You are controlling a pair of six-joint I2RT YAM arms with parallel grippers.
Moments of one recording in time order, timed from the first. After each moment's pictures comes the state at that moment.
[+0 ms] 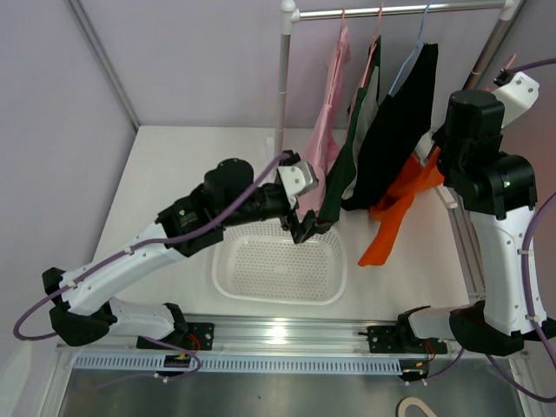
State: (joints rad) left arm -1.03 1.25 1.48 -0.37 0.21 0.16; right arm 0.33 1.32 2.04 -1.07 0.81 0.53
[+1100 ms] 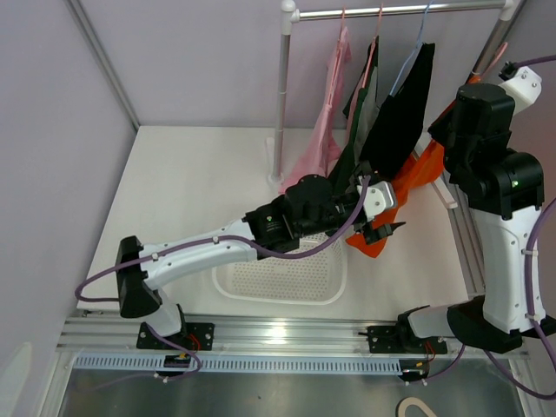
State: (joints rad) left arm -1.22 1.61 1.57 0.07 0.08 0.30; right arm 0.34 1.36 2.15 -1.10 0.69 0.60
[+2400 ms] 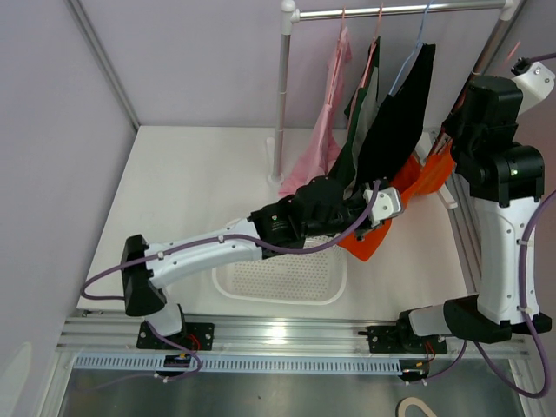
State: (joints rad) left arm -1.23 1.67 1.63 -0.04 0.12 0.26; right arm 0.22 1.38 2.15 -1.07 0.68 0.56
